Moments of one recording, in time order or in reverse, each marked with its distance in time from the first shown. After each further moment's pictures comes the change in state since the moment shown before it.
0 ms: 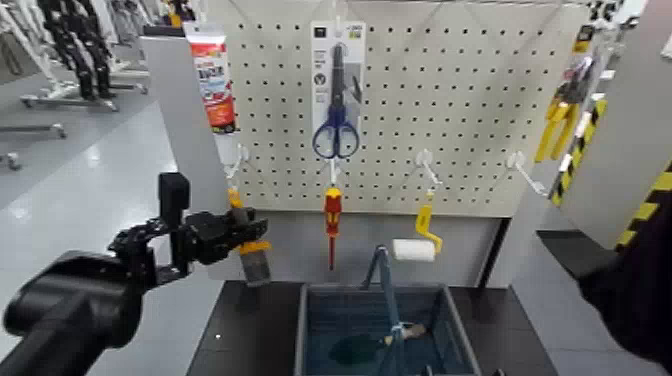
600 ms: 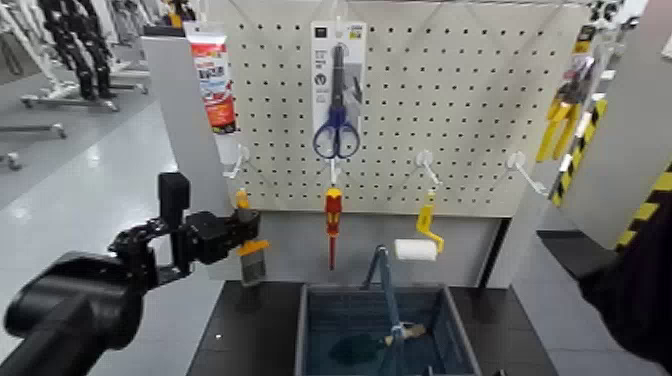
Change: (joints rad) left arm 0.007 -0.001 0.001 -0.011 0.001 -0.010 0.004; right arm -0.001 -0.003 0.000 0.006 -0.002 -0.005 0.000
